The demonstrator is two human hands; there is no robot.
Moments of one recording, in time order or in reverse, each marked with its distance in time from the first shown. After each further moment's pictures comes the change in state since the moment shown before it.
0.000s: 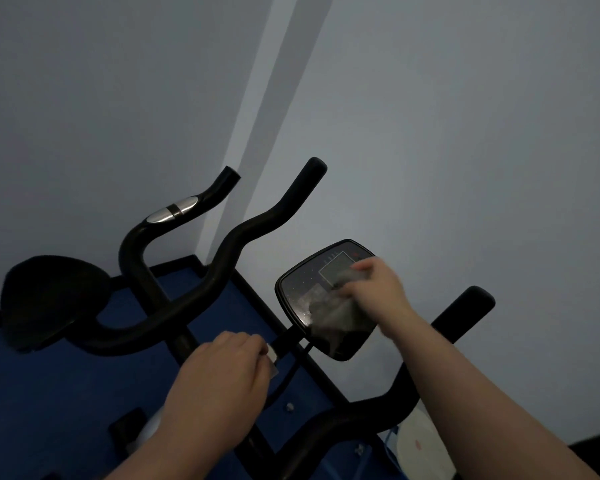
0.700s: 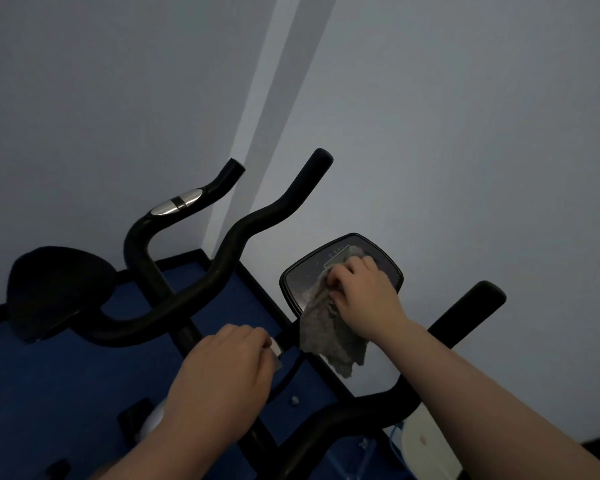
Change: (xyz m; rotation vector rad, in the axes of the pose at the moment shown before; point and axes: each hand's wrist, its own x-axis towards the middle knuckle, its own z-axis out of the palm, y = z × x) left_hand 0.000 0.002 -0.001 0.027 -0.011 -0.011; right_hand -0.007 0.014 0.013 -0.832 -0.052 -0.661
